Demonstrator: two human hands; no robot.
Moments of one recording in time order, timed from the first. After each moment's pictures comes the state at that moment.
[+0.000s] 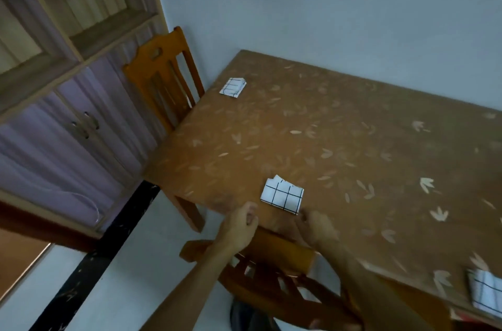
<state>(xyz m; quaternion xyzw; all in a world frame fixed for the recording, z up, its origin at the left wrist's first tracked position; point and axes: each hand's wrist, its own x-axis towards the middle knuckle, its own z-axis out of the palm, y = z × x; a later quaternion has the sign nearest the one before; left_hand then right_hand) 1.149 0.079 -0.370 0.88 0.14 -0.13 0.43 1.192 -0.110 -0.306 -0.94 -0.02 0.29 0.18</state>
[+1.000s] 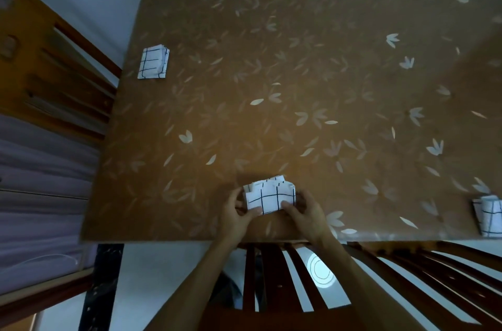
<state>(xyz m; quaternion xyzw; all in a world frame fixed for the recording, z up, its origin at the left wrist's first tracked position) 1.268 0.077 -0.468 0.80 0.17 -0.20 0.54 1.252 -0.122 -0.460 -0.80 0.23 0.20 0.52</state>
